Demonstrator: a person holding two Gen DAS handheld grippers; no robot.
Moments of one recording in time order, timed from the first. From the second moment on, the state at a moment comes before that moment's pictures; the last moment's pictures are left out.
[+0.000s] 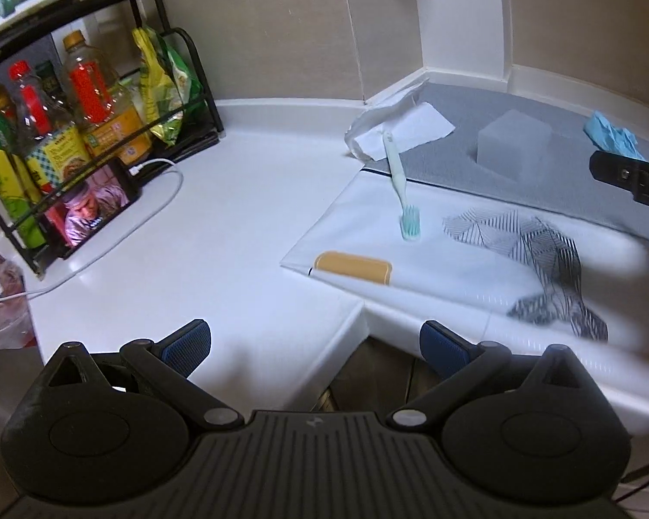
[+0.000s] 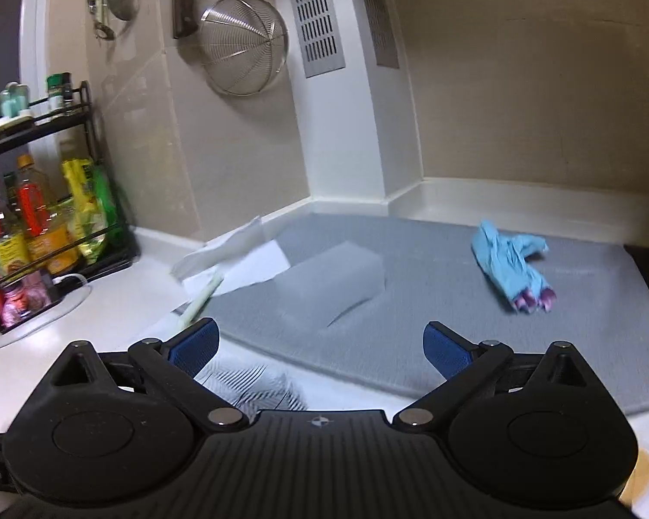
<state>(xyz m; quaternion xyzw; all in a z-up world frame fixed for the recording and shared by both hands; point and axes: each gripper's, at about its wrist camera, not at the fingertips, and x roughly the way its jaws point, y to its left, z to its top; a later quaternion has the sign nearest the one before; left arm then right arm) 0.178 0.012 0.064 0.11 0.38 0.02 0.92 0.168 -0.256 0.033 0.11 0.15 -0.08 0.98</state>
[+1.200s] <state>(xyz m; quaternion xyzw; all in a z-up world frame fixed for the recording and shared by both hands) 0.281 -0.016 0.061 0.07 0.38 -0.02 0.92 0.264 -0.300 -0.001 0.11 0.24 -0.17 0.95</state>
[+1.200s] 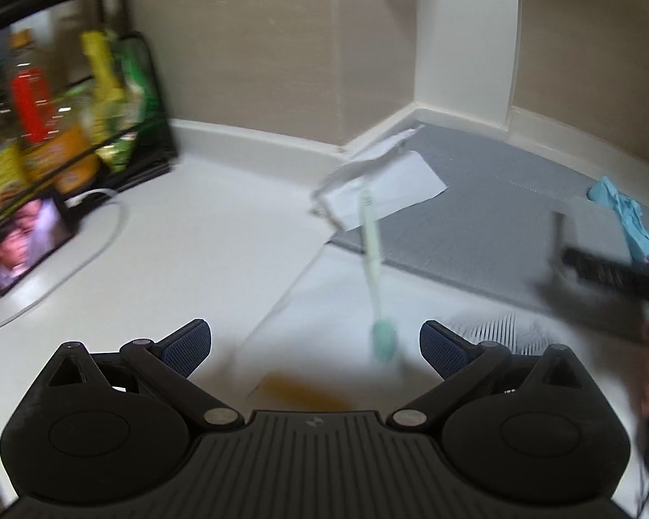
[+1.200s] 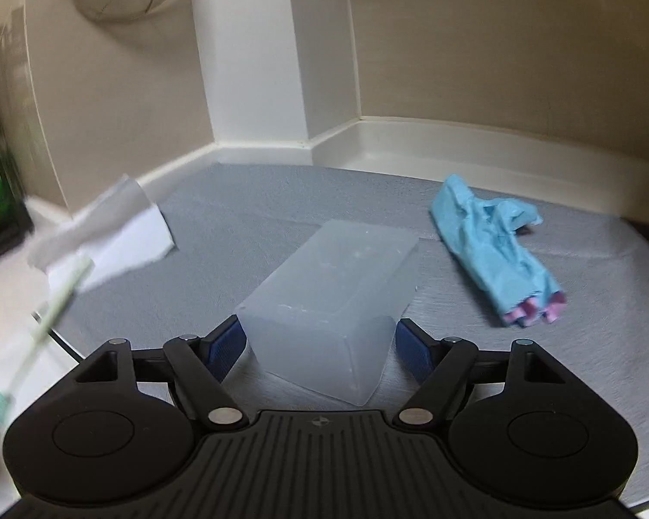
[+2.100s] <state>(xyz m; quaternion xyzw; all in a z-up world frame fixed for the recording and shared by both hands) 0.341 -0.043 0.048 0.05 0.41 -0.01 0.91 0.253 -0.318 -0.002 0.16 0.21 -0.15 0.95</state>
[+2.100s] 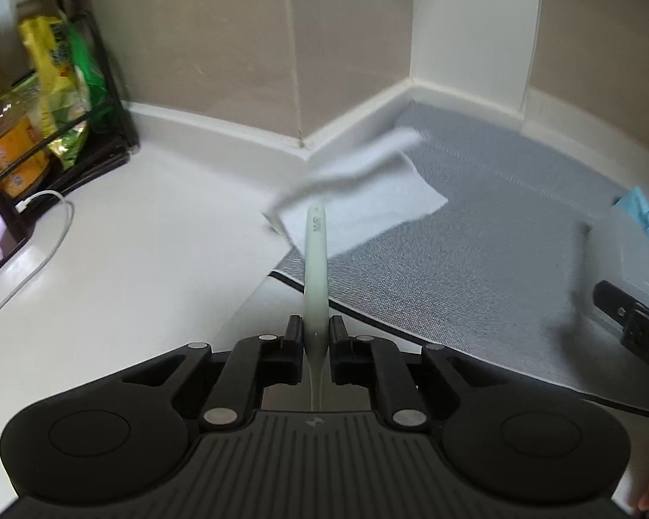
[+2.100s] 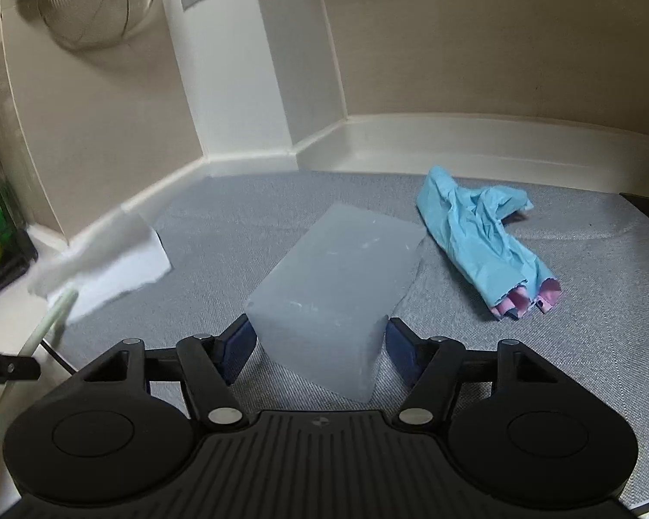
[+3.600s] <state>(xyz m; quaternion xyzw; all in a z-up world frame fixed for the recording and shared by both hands) 0.232 -0.011 0.120 0.00 0.34 -0.04 0.94 0.213 -0.301 0.015 0.12 0.14 -0.12 0.98</state>
